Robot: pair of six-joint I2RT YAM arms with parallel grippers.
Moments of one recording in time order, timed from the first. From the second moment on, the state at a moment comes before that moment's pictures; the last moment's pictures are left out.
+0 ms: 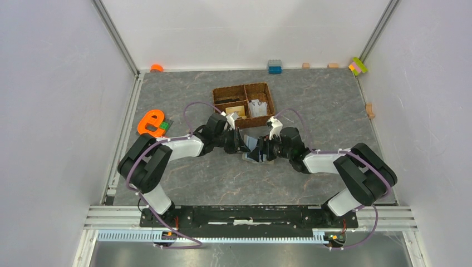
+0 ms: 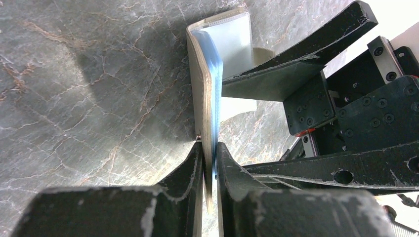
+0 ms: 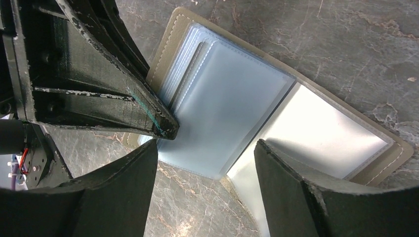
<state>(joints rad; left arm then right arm) -0.62 1.68 0.81 0.15 0.50 -0.73 0.60 1.54 0.49 0.53 -0.36 0.44</state>
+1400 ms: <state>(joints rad) -0.61 1.66 0.81 0.16 0.46 -0.73 0.59 1.50 0.54 0.34 -0.15 0.39</state>
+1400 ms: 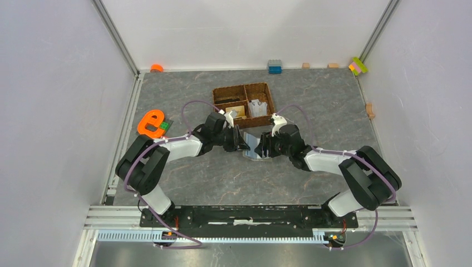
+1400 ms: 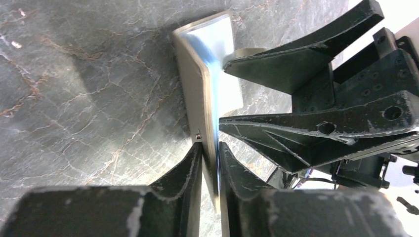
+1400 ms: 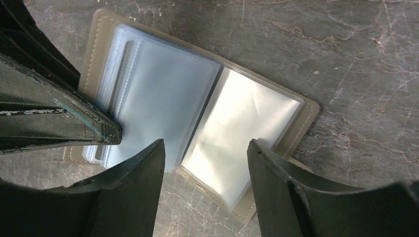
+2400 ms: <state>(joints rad) -0.61 1.65 0.80 0.17 0.48 -0.73 0.58 1.48 0.42 0.58 -0.33 0.47</state>
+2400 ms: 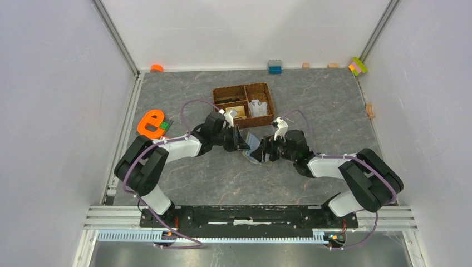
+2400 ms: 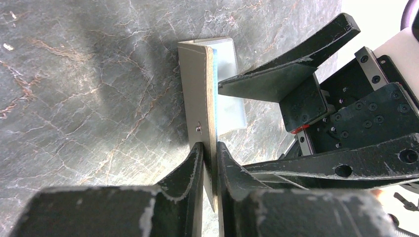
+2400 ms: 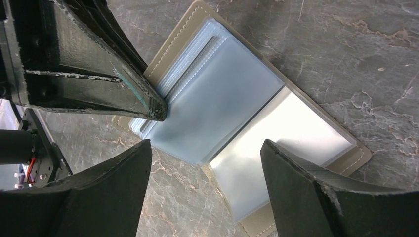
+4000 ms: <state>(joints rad) -0.62 1.66 0.78 0.24 0.43 -0.77 0.58 1.55 0.45 0.59 -0.29 0.54</state>
